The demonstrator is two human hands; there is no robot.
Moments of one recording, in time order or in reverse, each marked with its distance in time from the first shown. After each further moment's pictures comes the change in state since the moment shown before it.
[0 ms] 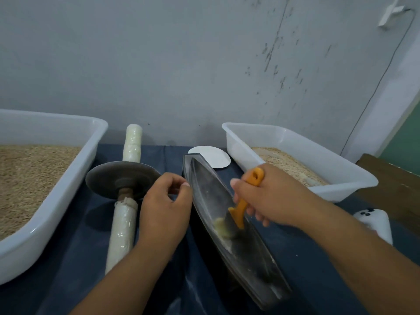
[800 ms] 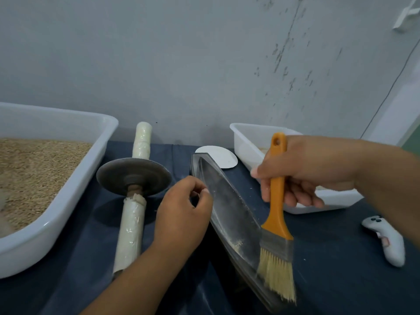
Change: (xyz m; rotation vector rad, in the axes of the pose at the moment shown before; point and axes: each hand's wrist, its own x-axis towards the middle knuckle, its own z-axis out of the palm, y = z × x) left_hand -0.010 0.002 0.003 0.106 -0.116 0.054; right_hand 0.002 -0.044 -0.065 0.016 -0.440 0.086
